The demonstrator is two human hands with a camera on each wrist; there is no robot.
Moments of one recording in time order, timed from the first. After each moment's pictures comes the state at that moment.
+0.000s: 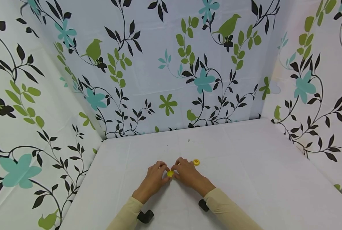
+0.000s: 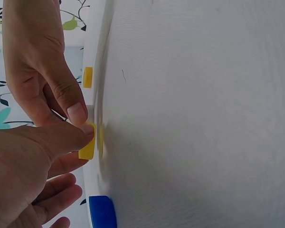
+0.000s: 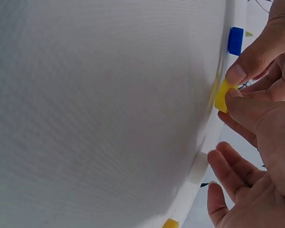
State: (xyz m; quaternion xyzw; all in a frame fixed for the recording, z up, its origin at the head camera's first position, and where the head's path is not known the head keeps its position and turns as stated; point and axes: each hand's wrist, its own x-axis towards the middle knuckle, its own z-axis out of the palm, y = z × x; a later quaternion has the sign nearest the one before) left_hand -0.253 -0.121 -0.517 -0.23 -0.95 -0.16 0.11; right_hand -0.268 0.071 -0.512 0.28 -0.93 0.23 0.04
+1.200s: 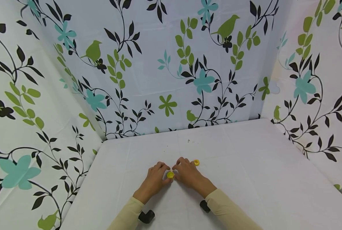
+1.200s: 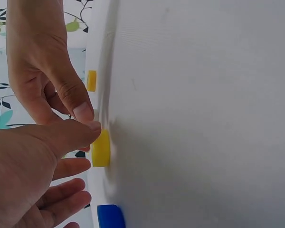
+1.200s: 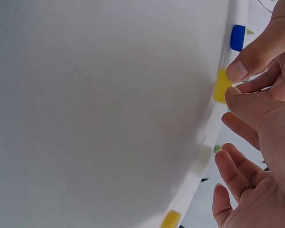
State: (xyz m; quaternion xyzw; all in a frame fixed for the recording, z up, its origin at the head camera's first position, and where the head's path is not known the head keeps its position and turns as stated) left_hand -0.253 -0.119 -0.515 -0.23 -0.96 -0.17 0.07; right_hand -0.268 0.076 -0.512 0.28 -0.94 0.20 0.07
